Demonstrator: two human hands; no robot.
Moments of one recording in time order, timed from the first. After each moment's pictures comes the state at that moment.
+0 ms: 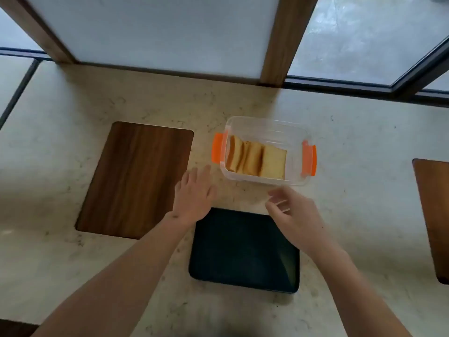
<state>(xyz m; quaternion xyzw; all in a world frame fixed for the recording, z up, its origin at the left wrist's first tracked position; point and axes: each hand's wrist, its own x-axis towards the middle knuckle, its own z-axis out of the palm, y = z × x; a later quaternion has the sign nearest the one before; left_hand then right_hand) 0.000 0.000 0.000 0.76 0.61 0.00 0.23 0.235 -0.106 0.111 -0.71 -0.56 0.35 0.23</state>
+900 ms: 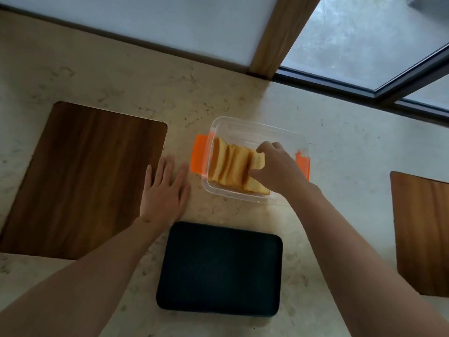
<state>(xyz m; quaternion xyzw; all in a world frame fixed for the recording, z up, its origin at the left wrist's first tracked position) -0.014 0.035 -0.077 0.82 0.55 -0.01 0.12 0.266 0.053 0.066 -0.77 -0.58 0.27 -0.02</state>
